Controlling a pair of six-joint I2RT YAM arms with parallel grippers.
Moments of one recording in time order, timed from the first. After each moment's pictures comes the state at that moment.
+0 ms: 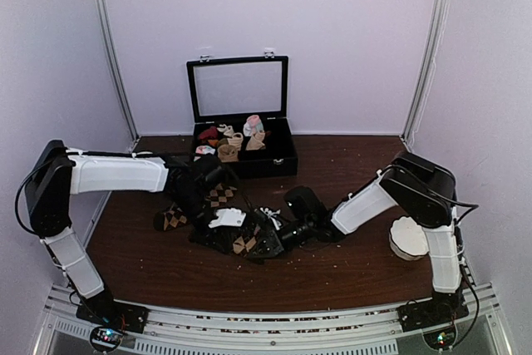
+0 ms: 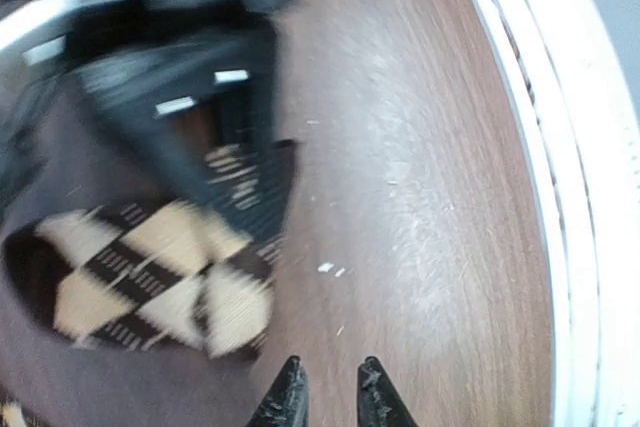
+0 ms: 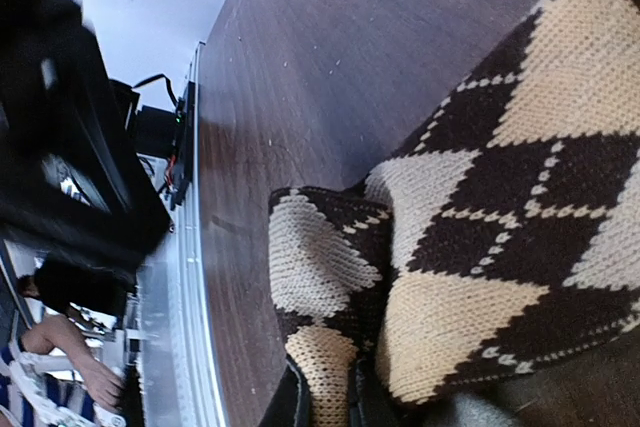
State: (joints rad) left arm -0.76 1.71 1.16 -0.81 0.50 0.94; right arm 0.88 2.15 1.05 0.42 -0.79 0.57
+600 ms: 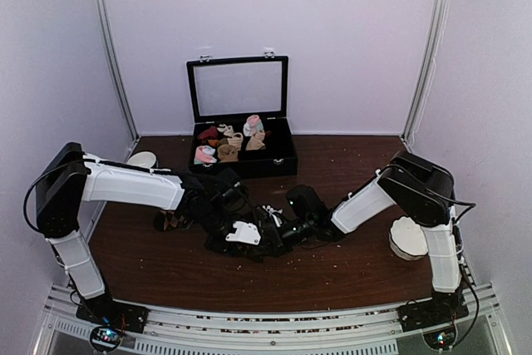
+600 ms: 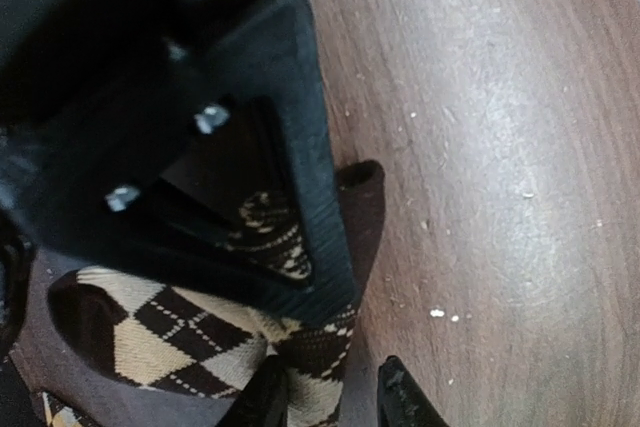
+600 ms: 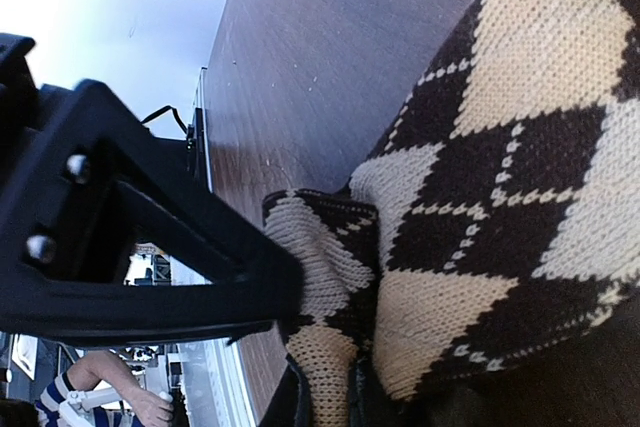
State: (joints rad) left arm -0.92 1.77 1.11 -0.57 0.18 0.95; right arm 0.86 2.17 1.05 0.47 -0.82 0.76
